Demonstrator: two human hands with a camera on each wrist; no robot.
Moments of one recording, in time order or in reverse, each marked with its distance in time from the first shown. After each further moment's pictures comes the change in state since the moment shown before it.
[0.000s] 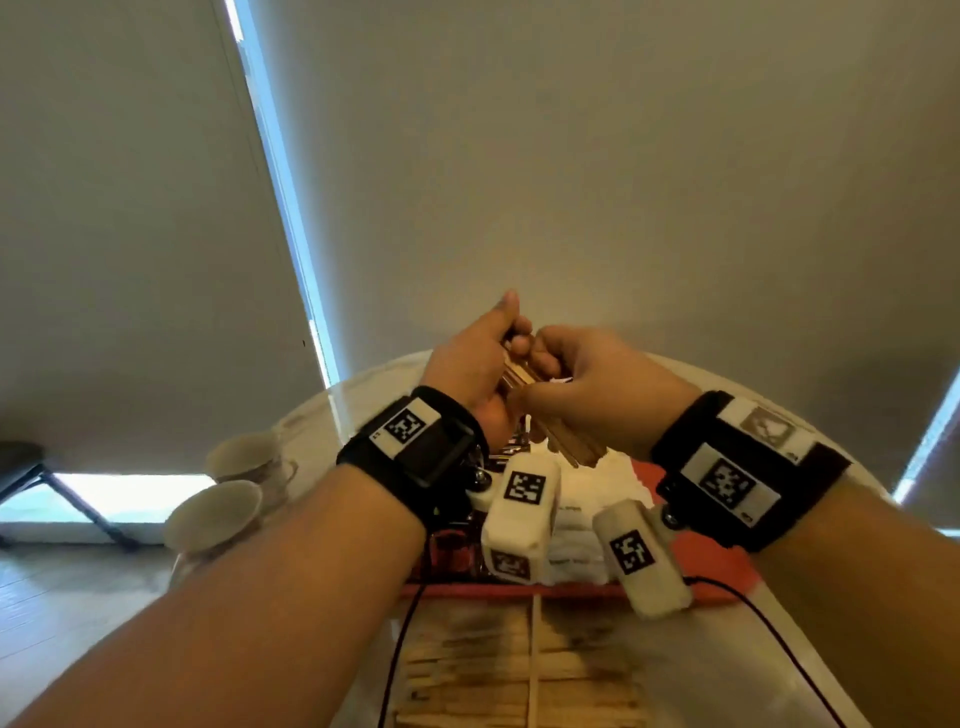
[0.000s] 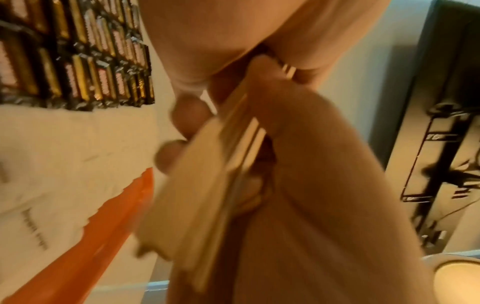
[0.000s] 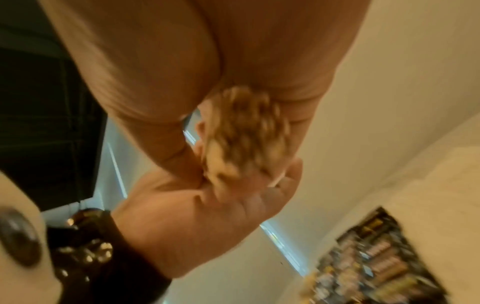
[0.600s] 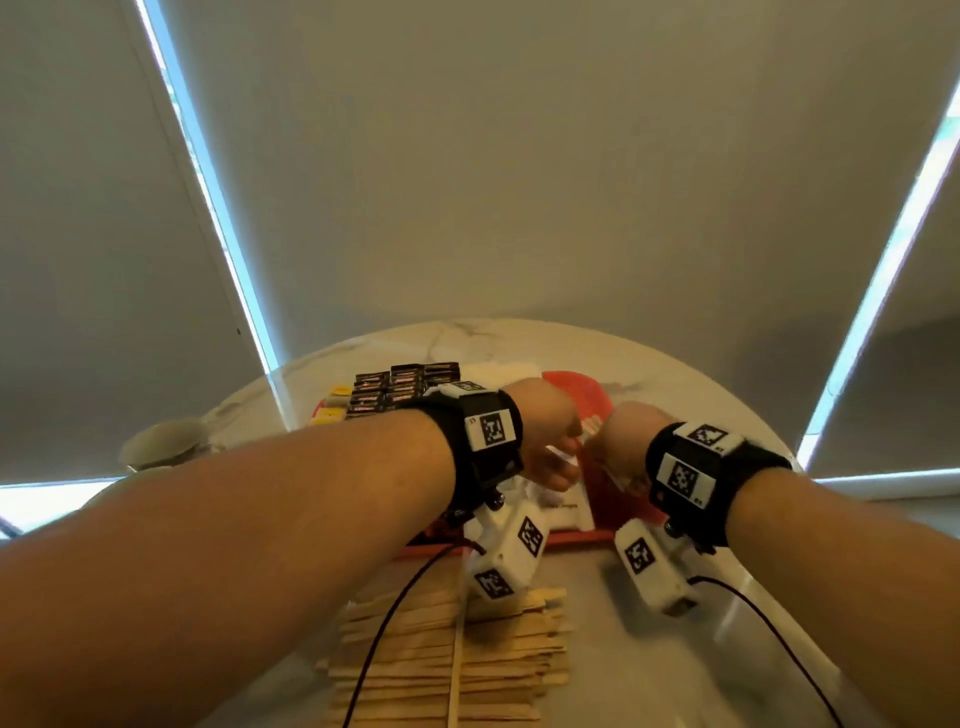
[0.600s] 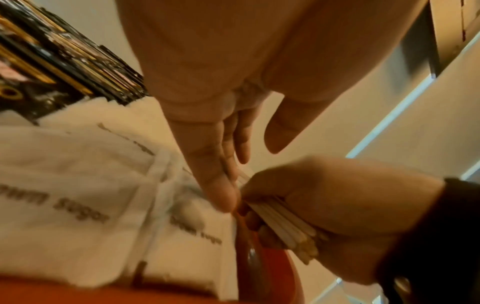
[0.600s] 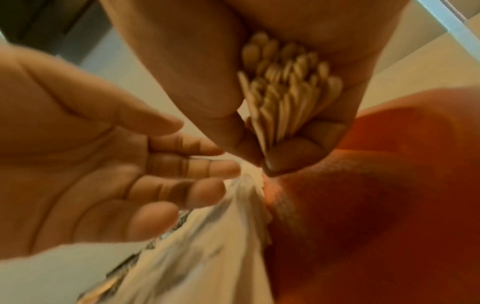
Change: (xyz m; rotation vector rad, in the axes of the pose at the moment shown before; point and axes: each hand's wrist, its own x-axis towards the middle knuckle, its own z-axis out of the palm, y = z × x) left_hand 0.008 -0.095 0.053 0.905 -0.120 -0.365; right_hand -0.034 0.114 -0.026 -0.485 0.022 0.721
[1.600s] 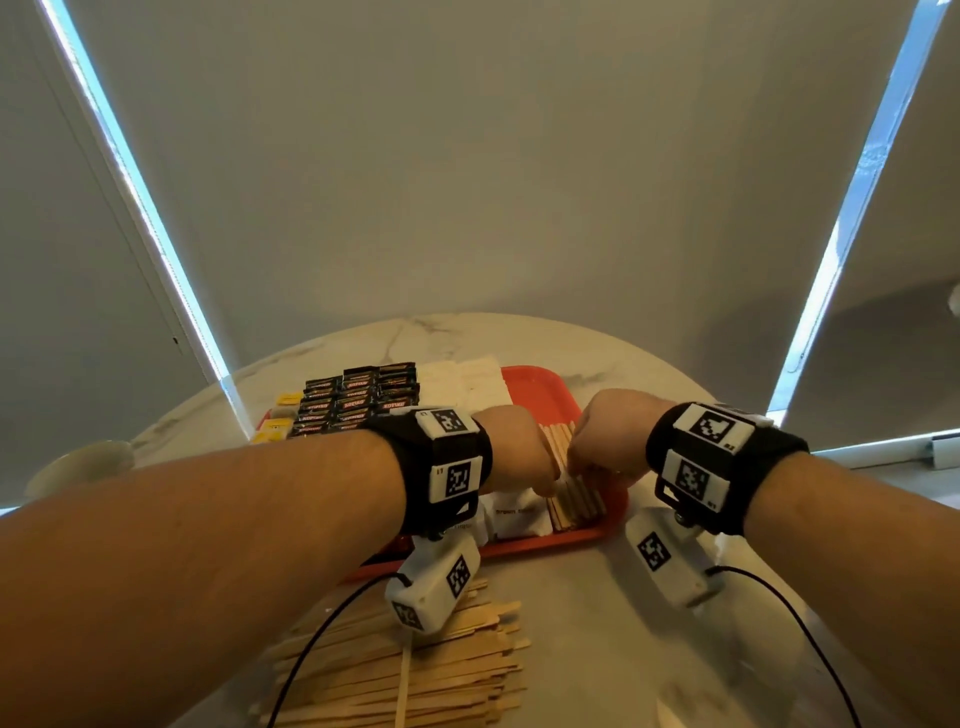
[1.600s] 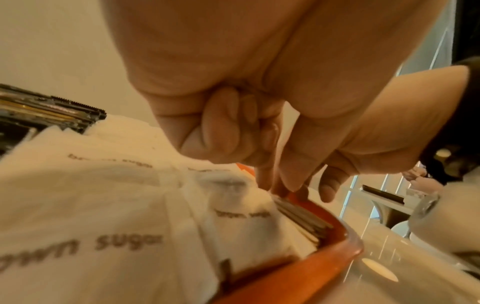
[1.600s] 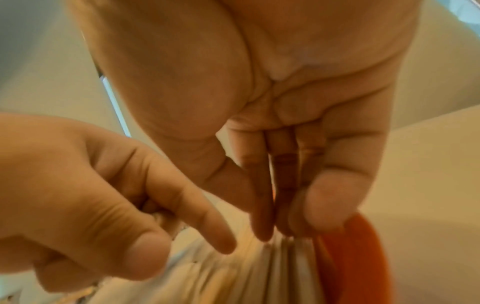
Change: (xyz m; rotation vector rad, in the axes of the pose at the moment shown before) left_hand 0.009 -0.004 0.017 1.030 0.031 0.209; right_hand 0.001 0.022 -0.022 -0.125 -0.107 -0.038
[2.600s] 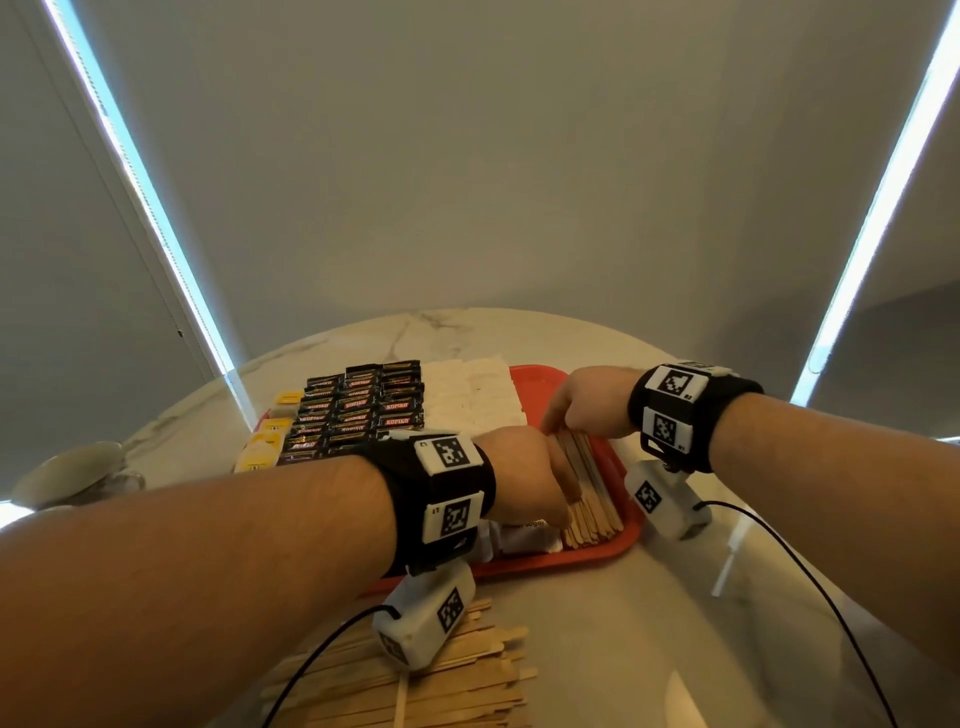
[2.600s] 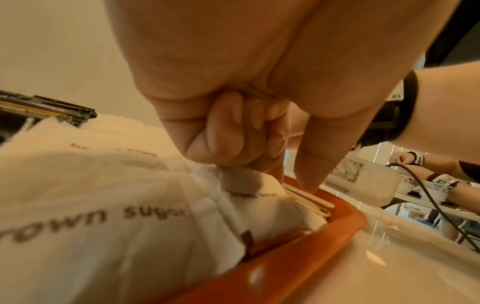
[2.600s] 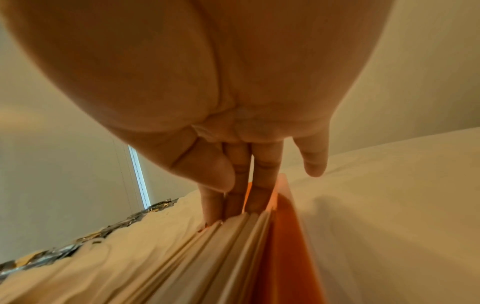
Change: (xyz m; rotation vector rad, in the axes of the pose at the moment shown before) left_hand -0.004 -0.003 0.002 -0.036 -0.073 0.135; right_hand 0.055 -0.012 -0.018 -0.141 -0.087 -0.311
